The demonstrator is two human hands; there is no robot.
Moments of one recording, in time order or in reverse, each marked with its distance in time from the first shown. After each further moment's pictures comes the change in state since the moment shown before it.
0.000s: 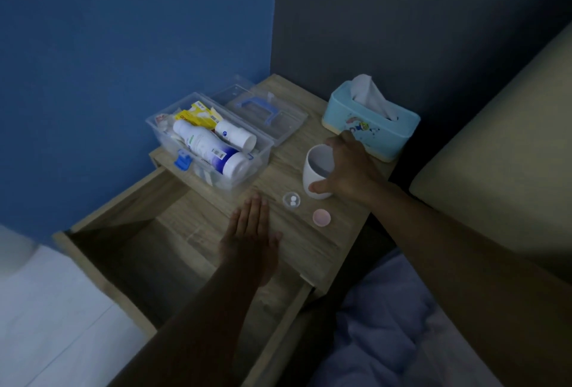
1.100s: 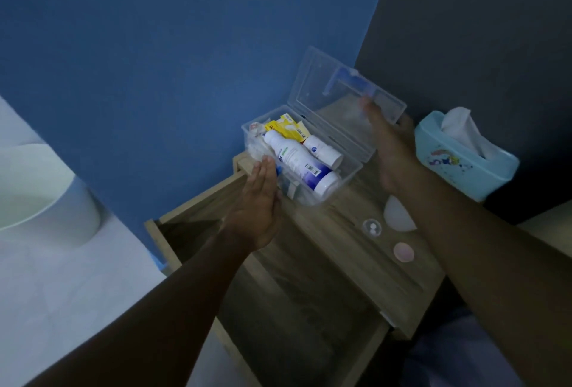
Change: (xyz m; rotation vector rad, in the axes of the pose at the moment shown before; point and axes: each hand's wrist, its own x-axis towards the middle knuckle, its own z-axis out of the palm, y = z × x) left_hand 0.025 -0.151 -0.035 -0.496 0.267 -0.004; right_hand 0.069 -0.127 0.010 1.198 0.286 0.342
